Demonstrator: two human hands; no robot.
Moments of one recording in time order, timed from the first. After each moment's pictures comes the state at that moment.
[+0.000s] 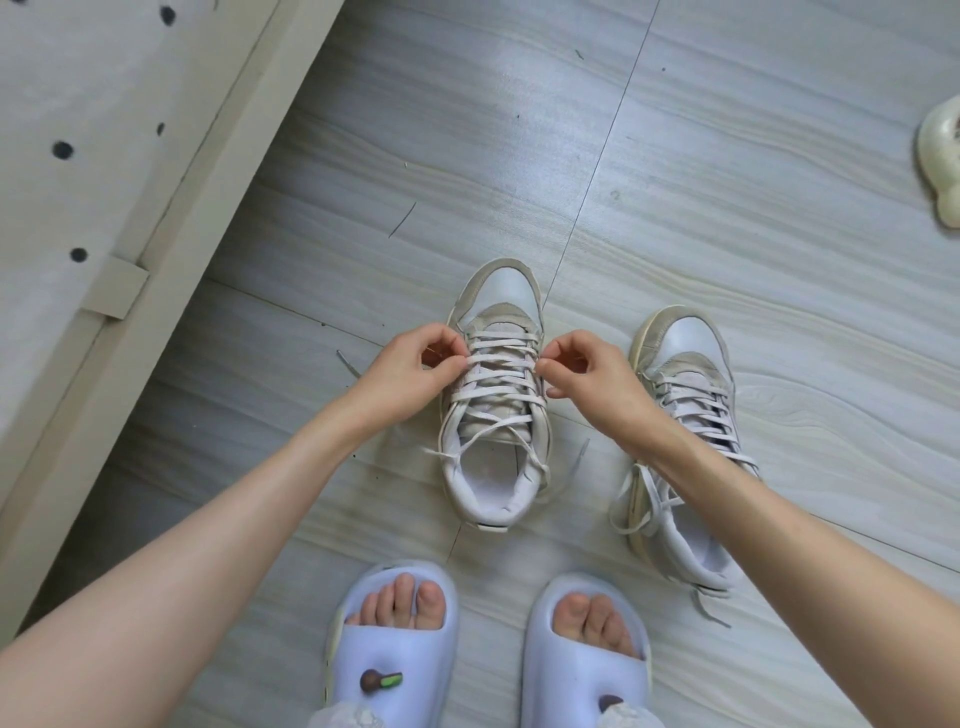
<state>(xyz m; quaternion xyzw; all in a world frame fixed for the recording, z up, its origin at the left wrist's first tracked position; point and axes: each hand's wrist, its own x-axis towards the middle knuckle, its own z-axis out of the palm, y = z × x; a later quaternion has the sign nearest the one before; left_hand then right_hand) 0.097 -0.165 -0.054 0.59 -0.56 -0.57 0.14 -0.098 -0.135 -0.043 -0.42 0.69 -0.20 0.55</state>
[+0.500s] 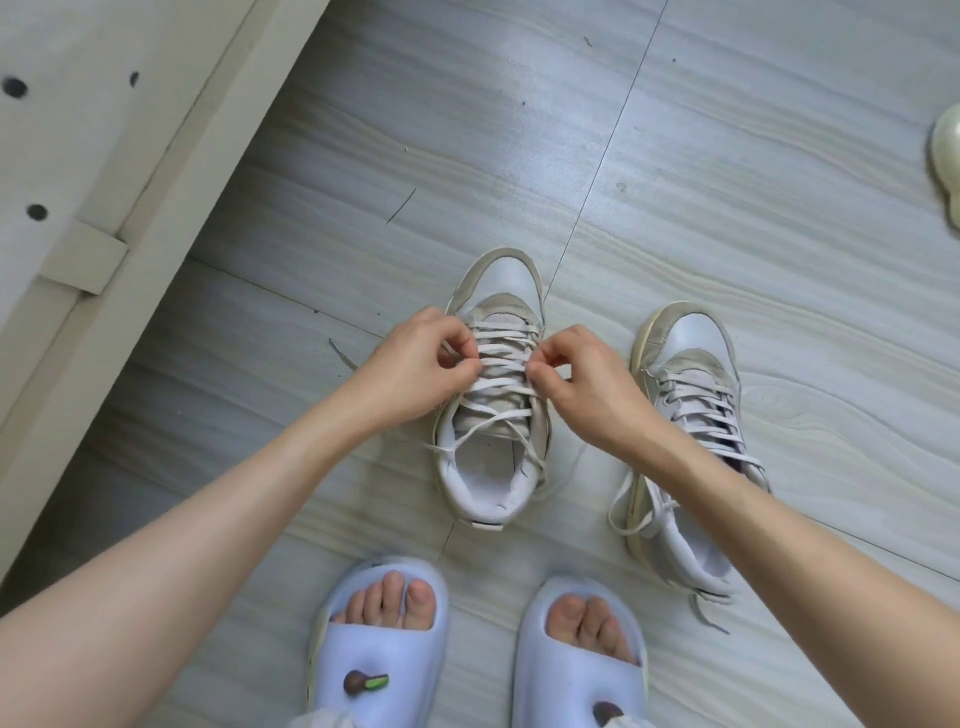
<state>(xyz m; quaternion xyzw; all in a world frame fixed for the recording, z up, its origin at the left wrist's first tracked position) 0.086 -0.163 -0.044 0.58 -0.67 -0.47 0.08 -0.092 -0.133 -0.037 -0.59 0.67 -0.10 0.44</state>
